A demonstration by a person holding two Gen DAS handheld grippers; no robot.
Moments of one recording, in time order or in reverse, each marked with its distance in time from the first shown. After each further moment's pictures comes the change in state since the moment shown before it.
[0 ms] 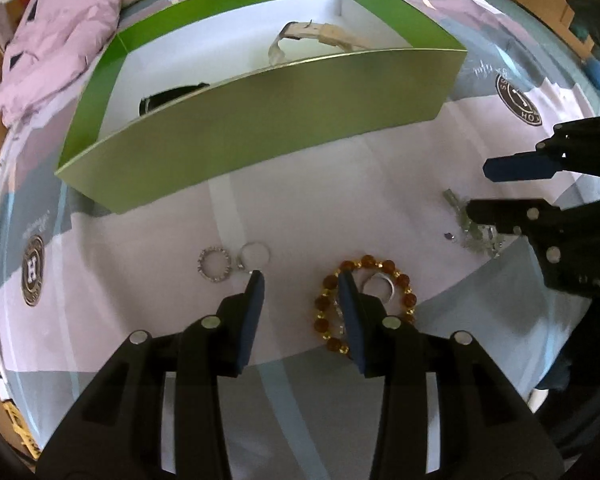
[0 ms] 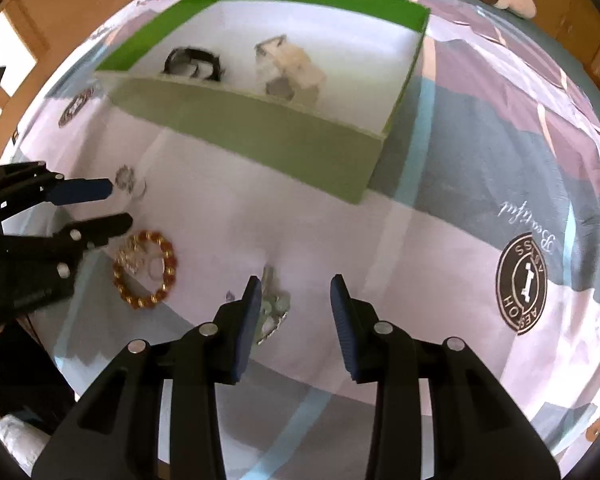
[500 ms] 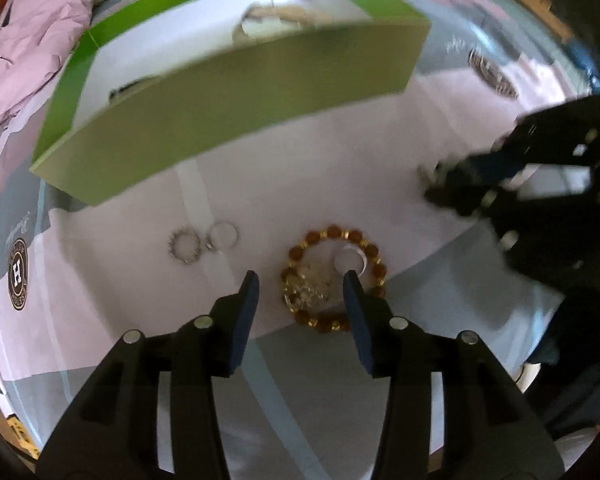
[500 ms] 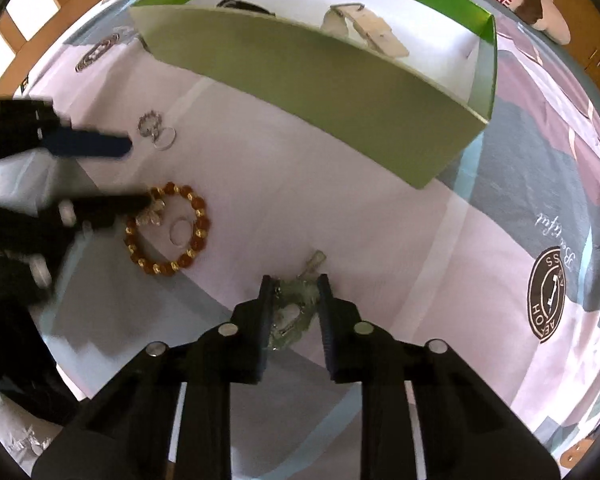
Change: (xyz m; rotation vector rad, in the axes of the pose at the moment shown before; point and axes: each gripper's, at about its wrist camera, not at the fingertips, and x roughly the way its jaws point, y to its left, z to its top) left arm 0.001 -0.012 -0.008 0.057 0.071 -0.065; right arm 0.016 0.027 0.003 -0.098 0.038 -0.001
